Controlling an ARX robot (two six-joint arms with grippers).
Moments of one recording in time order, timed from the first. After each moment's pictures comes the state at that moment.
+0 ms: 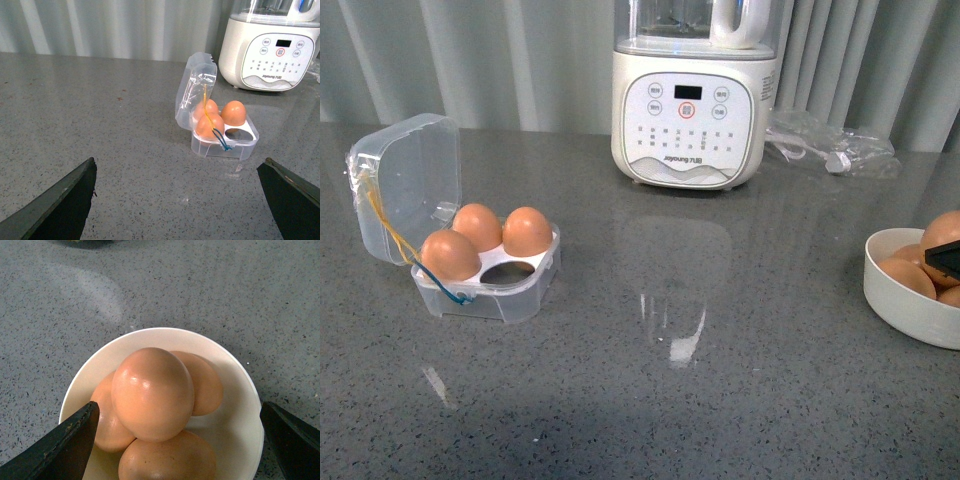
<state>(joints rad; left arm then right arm) 0.00 0.00 0.03 0.00 0.00 0.00 -0.12 1.55 0.71 0.30 -0.39 -0.14</state>
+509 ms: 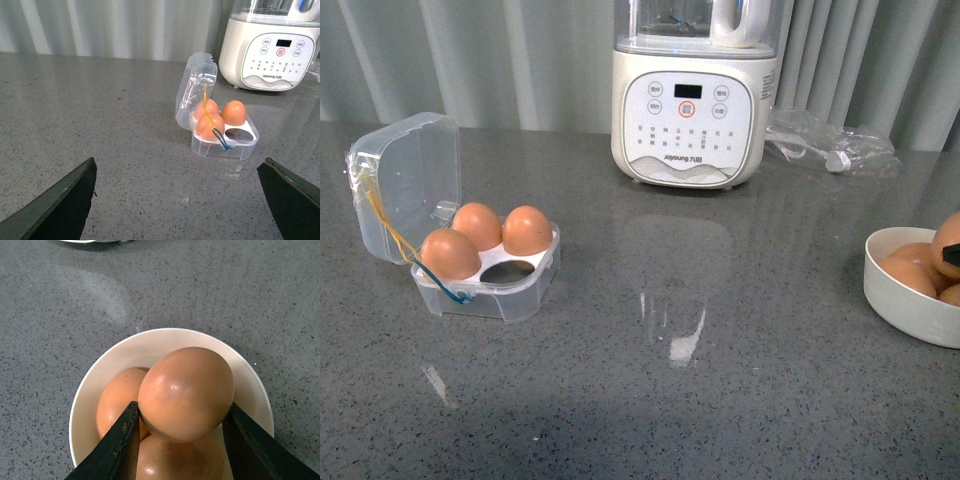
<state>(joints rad) 0.00 0.00 0.03 0.00 0.00 0.00 -0.11 1.54 0.70 0.30 -0.40 -0.13</state>
